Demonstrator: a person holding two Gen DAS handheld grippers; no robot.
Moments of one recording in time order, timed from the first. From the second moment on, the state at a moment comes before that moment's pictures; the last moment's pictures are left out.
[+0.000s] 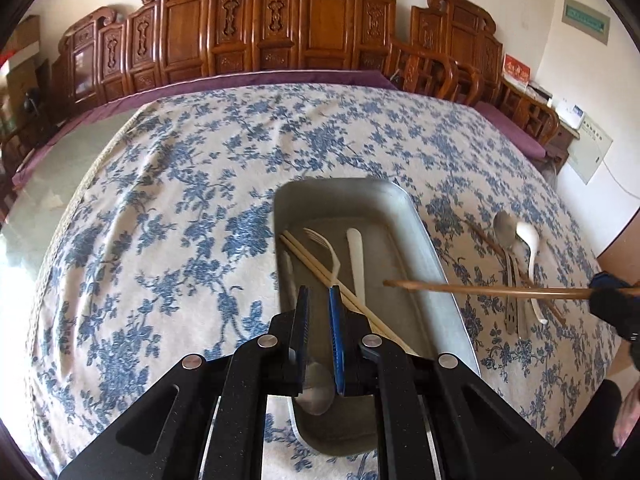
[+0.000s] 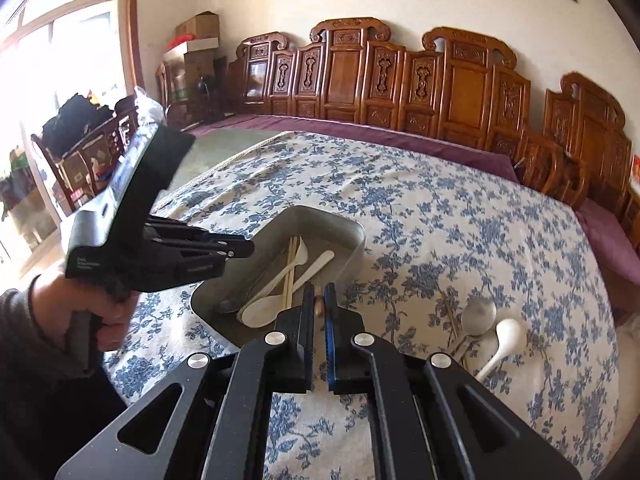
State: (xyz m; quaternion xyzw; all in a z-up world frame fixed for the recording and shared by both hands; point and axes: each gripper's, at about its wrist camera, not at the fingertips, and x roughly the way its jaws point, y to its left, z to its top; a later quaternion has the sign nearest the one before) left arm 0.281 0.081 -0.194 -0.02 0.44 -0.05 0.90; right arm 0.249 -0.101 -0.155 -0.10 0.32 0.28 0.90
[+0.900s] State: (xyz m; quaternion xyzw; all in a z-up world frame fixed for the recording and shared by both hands) left arm 0.269 0.121 -0.181 -0.05 0.42 -0.05 0.91; right arm 0.278 -0.034 -0.209 -0.15 0.40 0.23 0.88
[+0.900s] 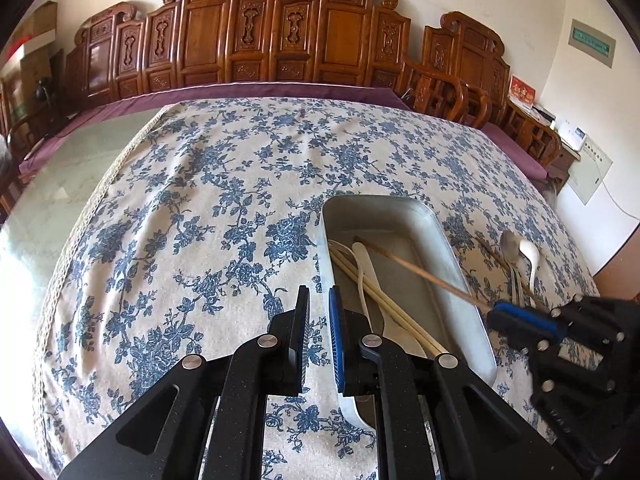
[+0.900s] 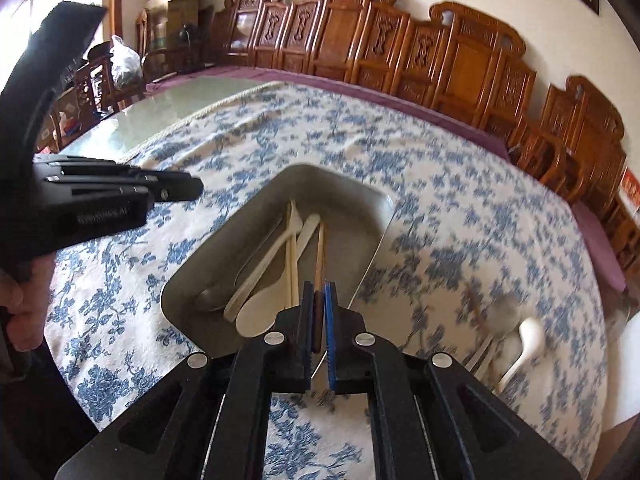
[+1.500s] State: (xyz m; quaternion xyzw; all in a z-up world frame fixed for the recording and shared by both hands) left arm 0.268 0.118 -0.181 -0.05 0.41 -0.05 0.91; right arm 0.280 -0.037 -0.221 -0.09 0.43 0.27 0.86
